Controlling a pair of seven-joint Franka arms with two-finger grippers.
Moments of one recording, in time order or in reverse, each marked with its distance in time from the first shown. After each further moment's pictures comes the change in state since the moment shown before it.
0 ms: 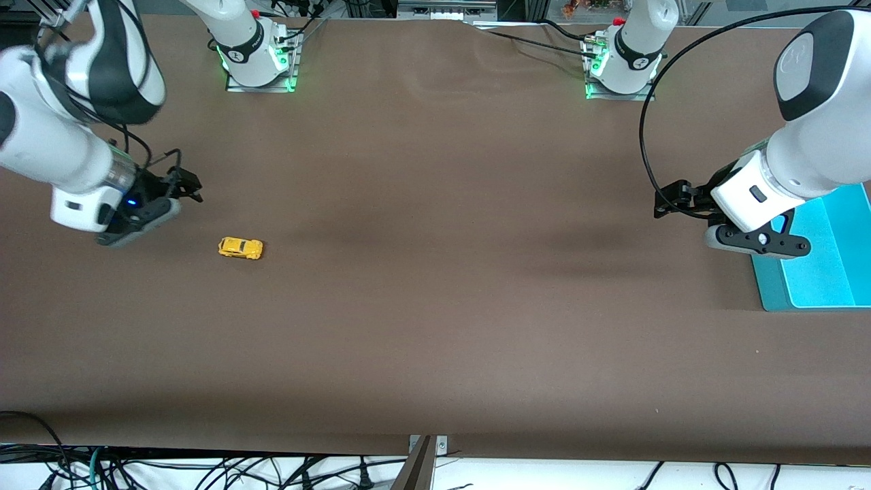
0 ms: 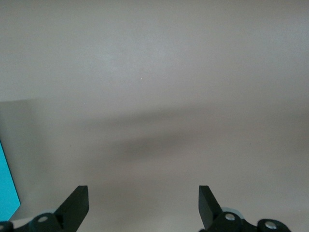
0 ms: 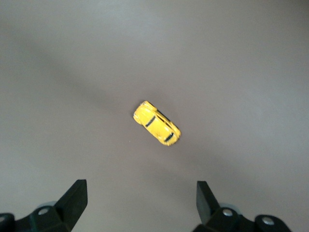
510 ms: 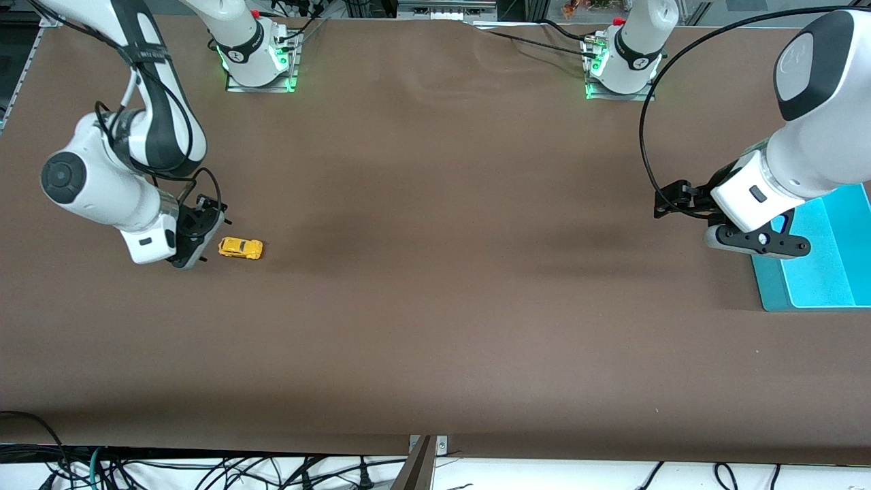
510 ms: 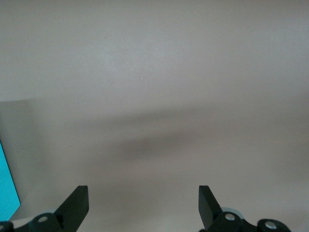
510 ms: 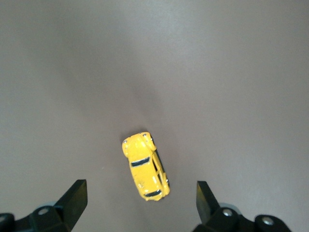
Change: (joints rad) left arm 0.000 0.000 0.000 0.000 0.000 0.000 0.000; right arm 0.000 0.166 -0.001 -0.064 0.118 0.261 -0.517
